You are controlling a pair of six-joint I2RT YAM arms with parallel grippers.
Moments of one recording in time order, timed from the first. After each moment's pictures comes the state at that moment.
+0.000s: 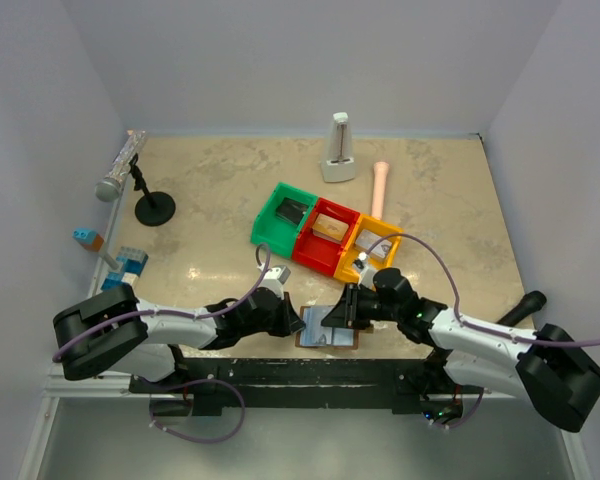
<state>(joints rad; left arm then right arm) -1.09 1.36 0.32 0.40 -0.07 -0.94 0.79 1.03 0.25 0.21 -0.41 0.97</state>
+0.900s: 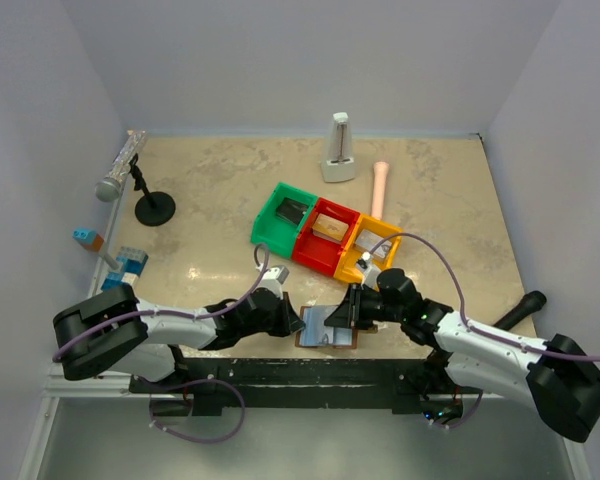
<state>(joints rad) -1.09 1.36 0.31 0.40 -0.08 -0.97 0.78 0.96 0.25 0.14 -0.40 0.96</state>
